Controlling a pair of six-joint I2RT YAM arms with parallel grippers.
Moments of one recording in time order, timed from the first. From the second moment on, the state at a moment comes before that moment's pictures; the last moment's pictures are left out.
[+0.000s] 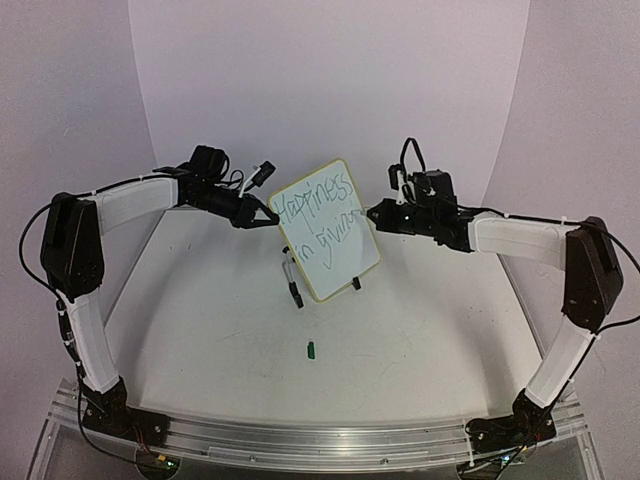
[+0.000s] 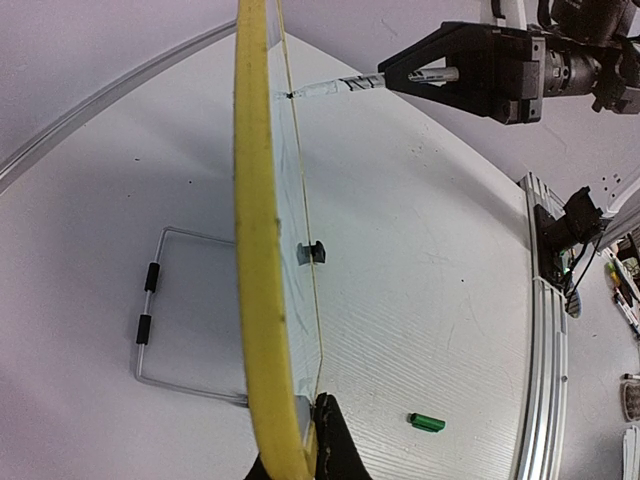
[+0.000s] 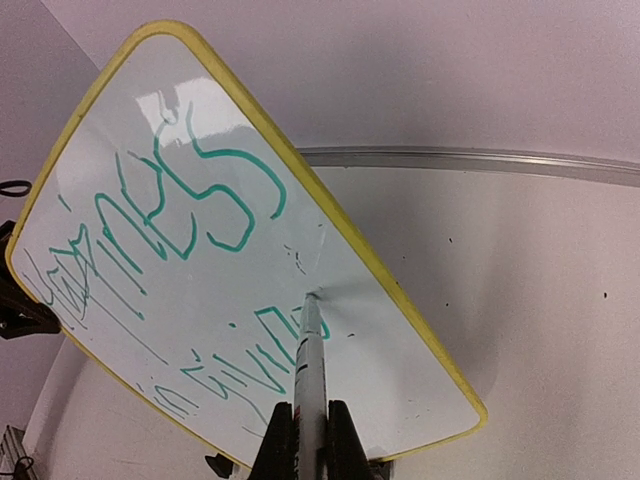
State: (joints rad) left arm -0.41 1.91 1.62 -0.48 0.84 0.24; right arm 0.54 1.74 1.27 0.05 -0.11 0.41
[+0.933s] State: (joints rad) left arm -0.41 1.91 1.62 -0.48 0.84 0.24; right arm 0.54 1.76 1.17 0.05 -0.19 0.41
